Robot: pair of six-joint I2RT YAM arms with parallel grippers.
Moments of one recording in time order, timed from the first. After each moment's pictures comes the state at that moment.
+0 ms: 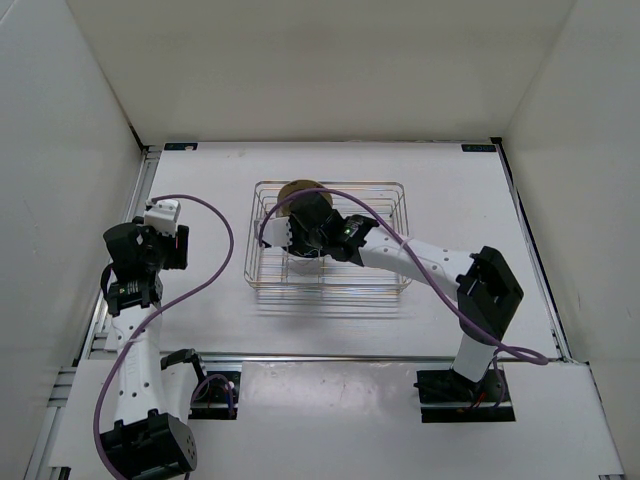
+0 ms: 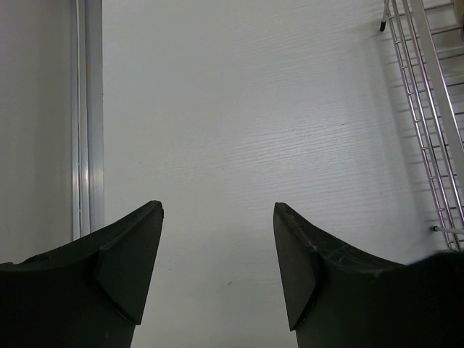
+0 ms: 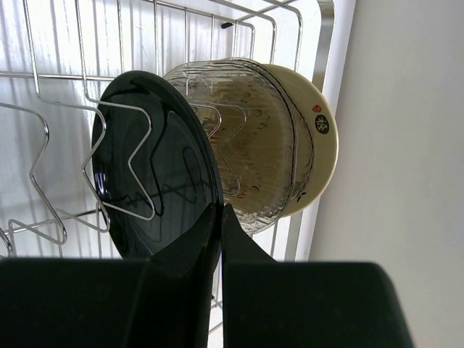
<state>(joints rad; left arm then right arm) 0.30 0.79 0.71 -0.40 0.30 0.39 0.99 1.75 1.43 -0.35 0.17 -0.98</state>
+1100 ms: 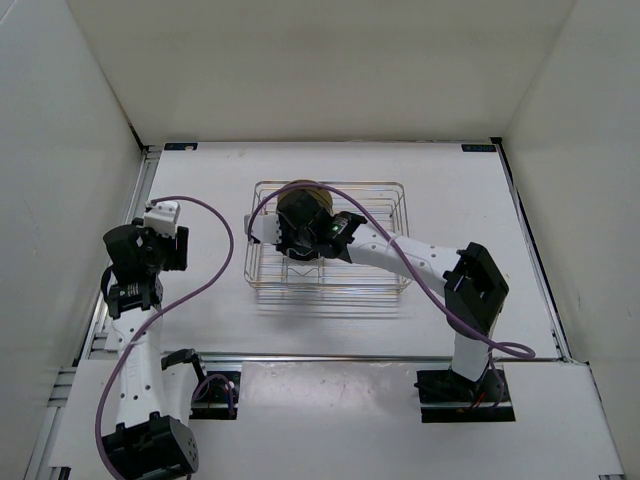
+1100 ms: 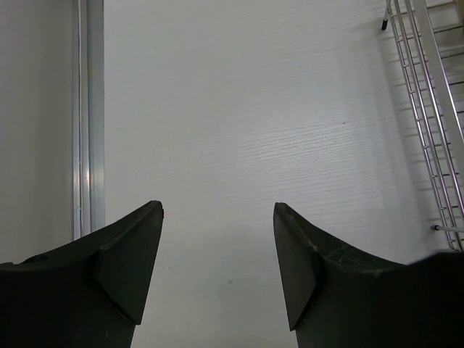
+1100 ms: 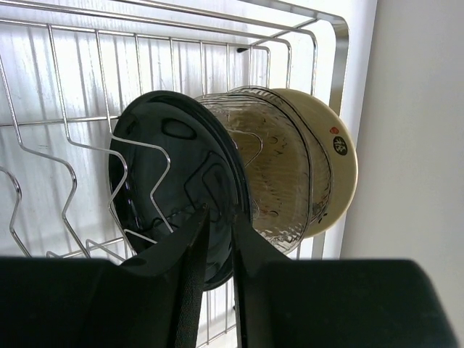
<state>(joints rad) 0.31 0.78 0.70 -0.40 0.30 0.39 1.02 1.83 1.53 -0.40 0.15 -0.86</state>
